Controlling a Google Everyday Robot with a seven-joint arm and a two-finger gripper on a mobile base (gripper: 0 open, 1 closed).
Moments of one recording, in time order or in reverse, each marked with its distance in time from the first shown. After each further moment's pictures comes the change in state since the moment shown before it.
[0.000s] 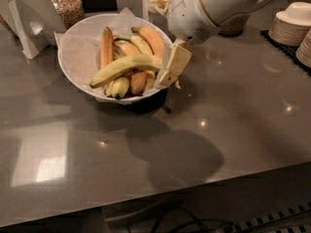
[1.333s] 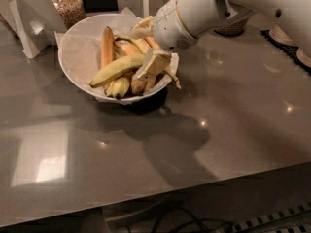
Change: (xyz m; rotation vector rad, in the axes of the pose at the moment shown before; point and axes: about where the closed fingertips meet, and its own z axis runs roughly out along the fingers) arm 0.011 -0.010 0.054 -0.031 -0.039 0.001
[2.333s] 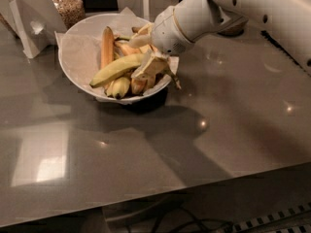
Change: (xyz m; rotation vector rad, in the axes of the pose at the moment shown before) arm 0.018 -0.005 0.018 -0.022 -0.011 0.038
